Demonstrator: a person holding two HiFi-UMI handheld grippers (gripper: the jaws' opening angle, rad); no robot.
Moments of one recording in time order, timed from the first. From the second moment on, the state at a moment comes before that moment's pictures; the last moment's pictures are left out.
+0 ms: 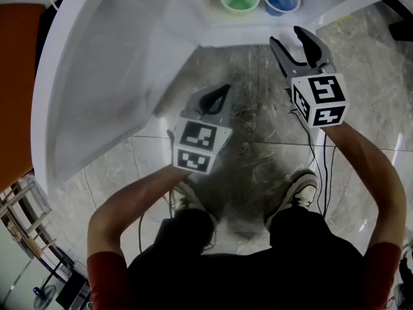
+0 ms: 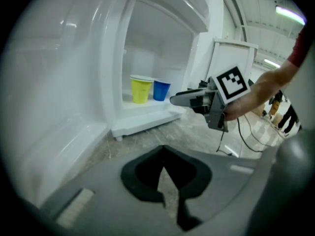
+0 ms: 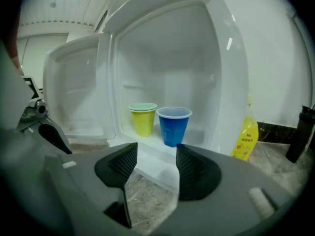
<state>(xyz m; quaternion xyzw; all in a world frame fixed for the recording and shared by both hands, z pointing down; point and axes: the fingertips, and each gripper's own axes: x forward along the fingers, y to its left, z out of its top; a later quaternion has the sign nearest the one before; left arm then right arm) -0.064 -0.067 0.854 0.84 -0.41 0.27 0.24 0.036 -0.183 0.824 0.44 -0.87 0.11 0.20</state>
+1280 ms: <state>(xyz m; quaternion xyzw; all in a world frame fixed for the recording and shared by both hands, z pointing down) -0.061 -0.064 0.849 0.84 -0.41 0.27 0.22 0.045 -0.105 0.853 0.38 -0.88 0.16 0.24</state>
